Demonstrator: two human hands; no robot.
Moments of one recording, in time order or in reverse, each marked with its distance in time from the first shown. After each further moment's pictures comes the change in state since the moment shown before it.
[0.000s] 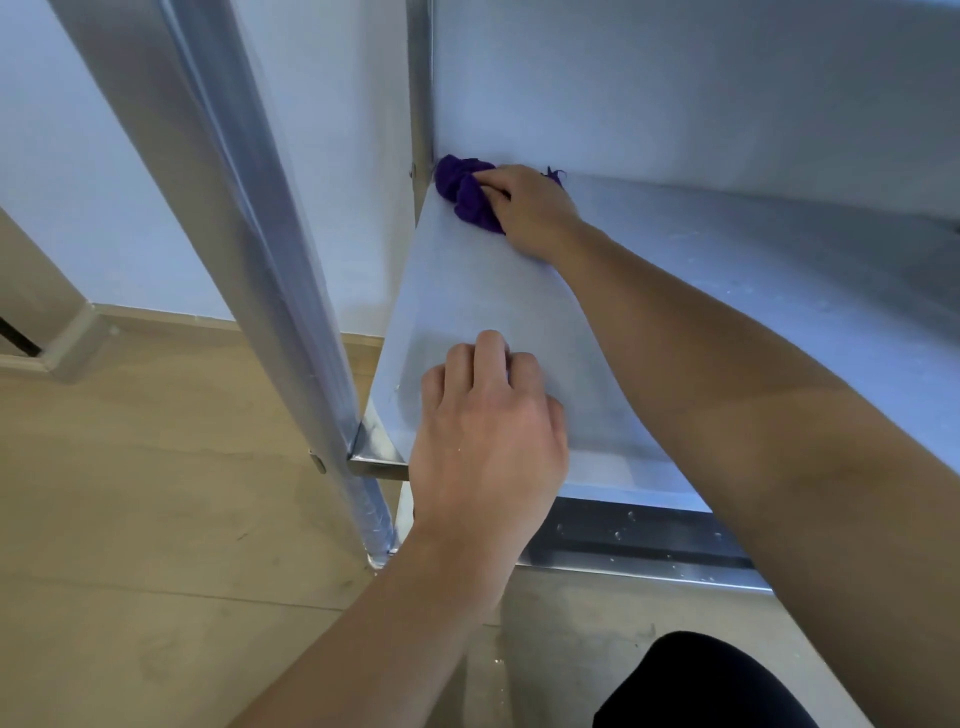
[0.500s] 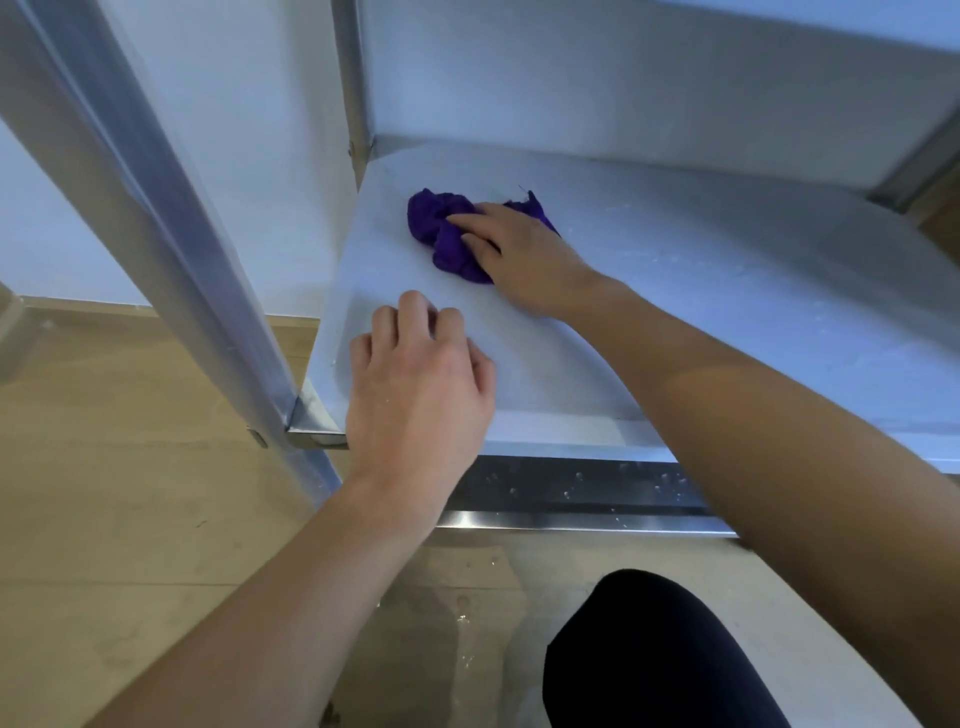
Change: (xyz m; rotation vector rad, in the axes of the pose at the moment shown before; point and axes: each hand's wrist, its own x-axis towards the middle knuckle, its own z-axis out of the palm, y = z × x) left_hand 0.005 0.007 -0.004 0.055 -0.064 -0.028; right_hand -0.111 0.013 -0.026 -0.070 -0.065 -0.080
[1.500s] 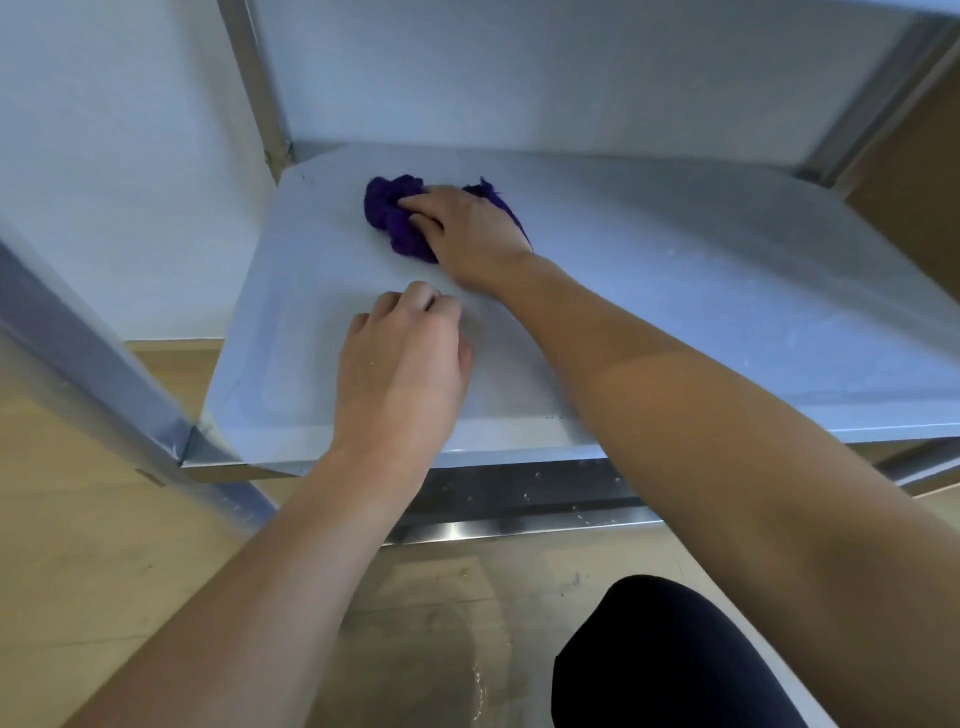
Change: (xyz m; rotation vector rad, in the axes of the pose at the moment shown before) left_hand 0.033 0.037 0.016 -0.159 -0.118 0.127; right_hand 0.017 0.032 -0.004 -0.009 0.111 0.121
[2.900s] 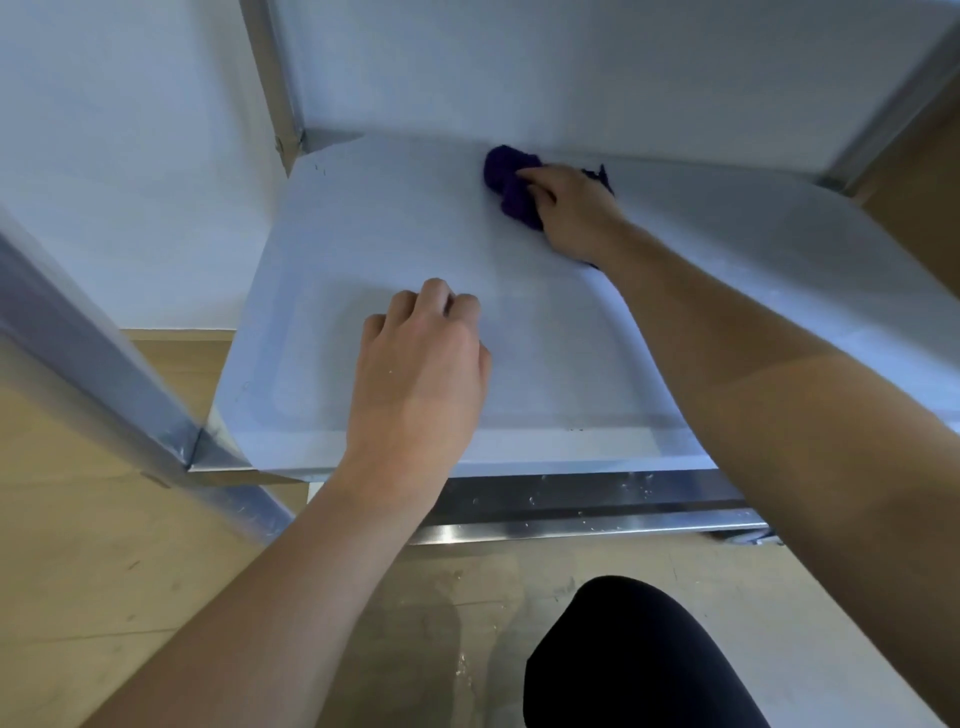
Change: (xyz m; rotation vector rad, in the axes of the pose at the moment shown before) left_hand 0.002 0.000 0.004 0.017 -0.016 -0.002; right_hand 0.008 0.076 -0.039 -0.055 0.027 0.209
